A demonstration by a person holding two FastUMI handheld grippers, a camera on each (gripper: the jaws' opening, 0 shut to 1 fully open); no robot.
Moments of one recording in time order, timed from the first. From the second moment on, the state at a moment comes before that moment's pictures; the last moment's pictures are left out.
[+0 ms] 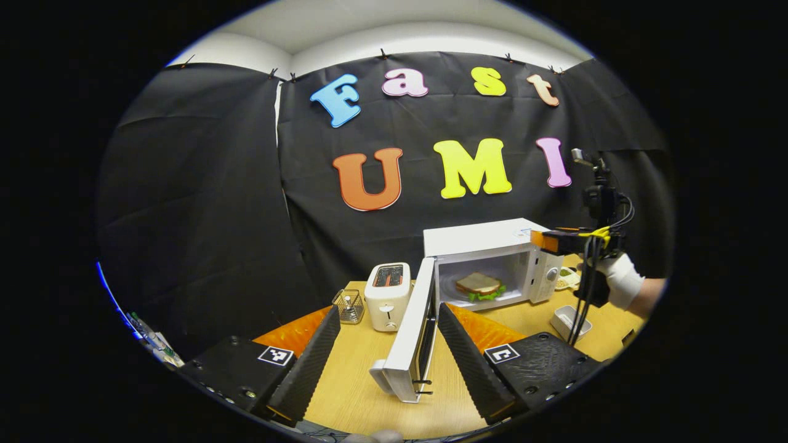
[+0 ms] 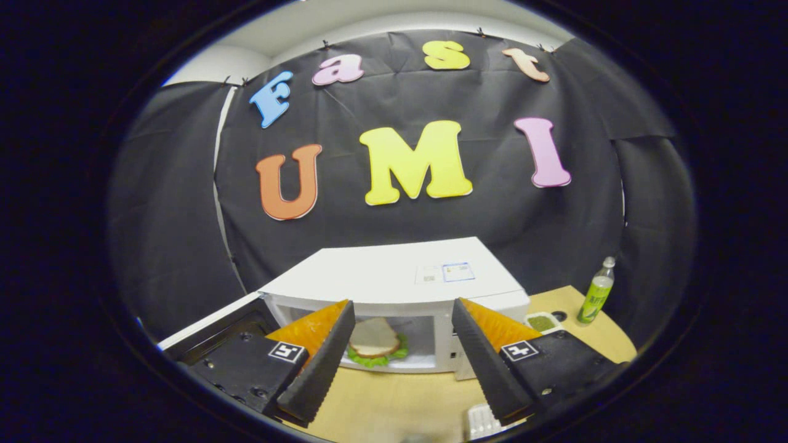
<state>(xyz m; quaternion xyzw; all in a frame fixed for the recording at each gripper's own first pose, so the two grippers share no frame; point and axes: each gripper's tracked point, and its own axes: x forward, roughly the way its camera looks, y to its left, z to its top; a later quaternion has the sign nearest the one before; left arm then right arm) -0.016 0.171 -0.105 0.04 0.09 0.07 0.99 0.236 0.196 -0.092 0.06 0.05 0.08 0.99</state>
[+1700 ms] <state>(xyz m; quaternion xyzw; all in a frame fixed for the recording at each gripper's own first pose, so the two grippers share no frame) 0.037 0.266 -0.271 0.01 0.16 0.05 0.99 0.068 0.041 -0.004 0.06 0.07 -0.01 1.00</state>
